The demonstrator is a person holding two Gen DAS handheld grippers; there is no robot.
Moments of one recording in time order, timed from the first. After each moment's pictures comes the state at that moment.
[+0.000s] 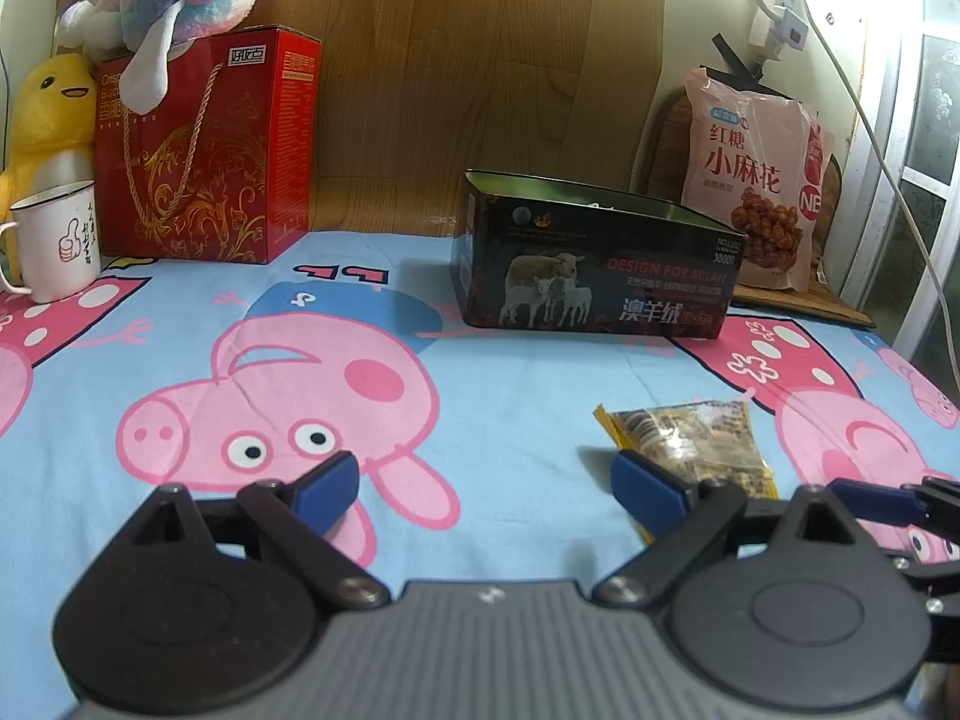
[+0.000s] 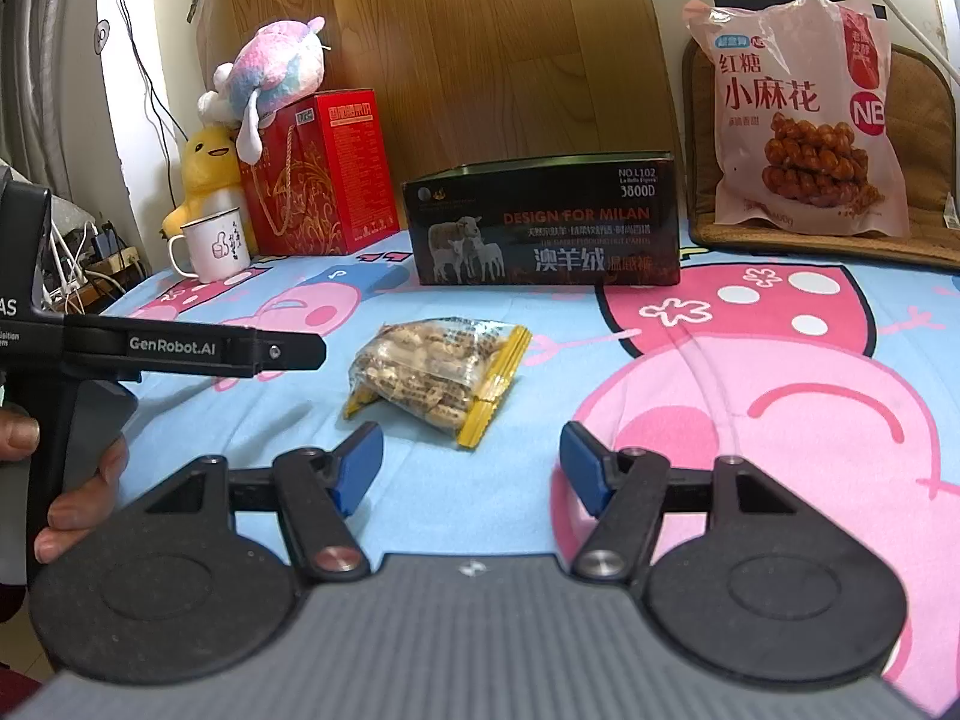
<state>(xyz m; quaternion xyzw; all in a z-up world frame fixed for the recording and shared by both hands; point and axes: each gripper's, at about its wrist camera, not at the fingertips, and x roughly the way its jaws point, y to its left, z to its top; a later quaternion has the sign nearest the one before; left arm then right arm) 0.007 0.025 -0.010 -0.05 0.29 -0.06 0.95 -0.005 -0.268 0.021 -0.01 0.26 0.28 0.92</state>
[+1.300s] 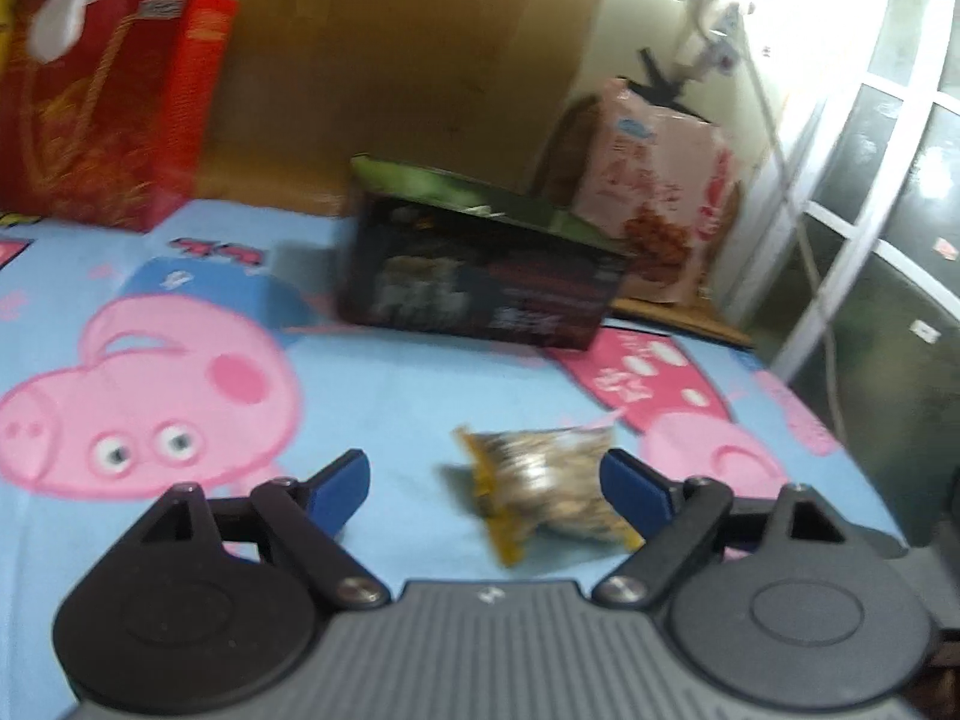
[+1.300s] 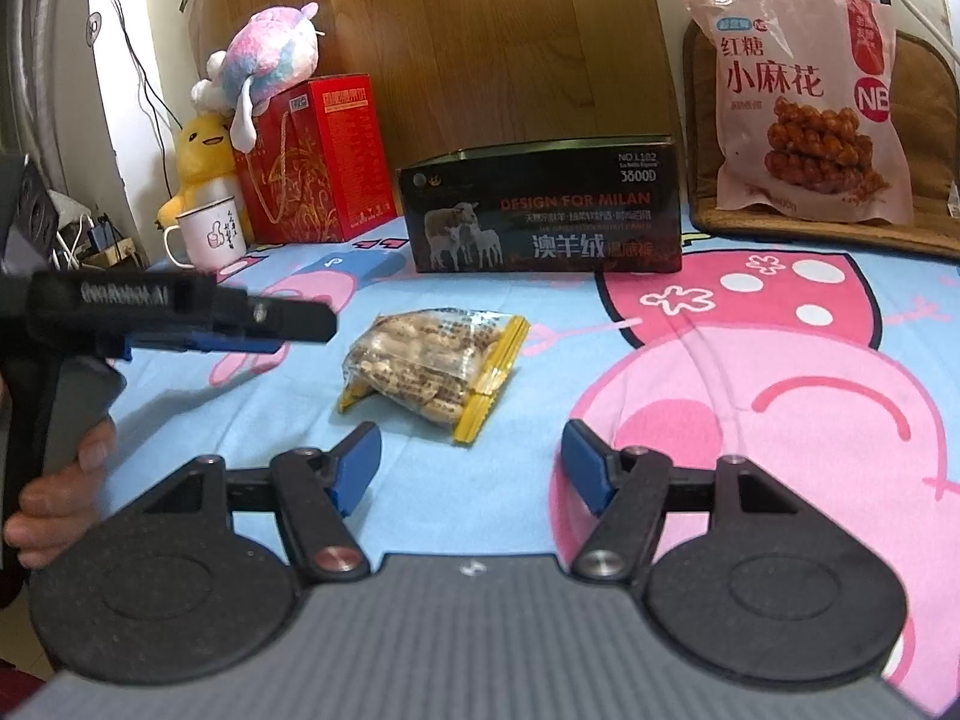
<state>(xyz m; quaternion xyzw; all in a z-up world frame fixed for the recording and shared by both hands) 0.022 0.020 0.005 -0.12 0.31 -0.19 0.92 0.002 -0.265 0.021 -0.01 0.28 0.28 0.92</state>
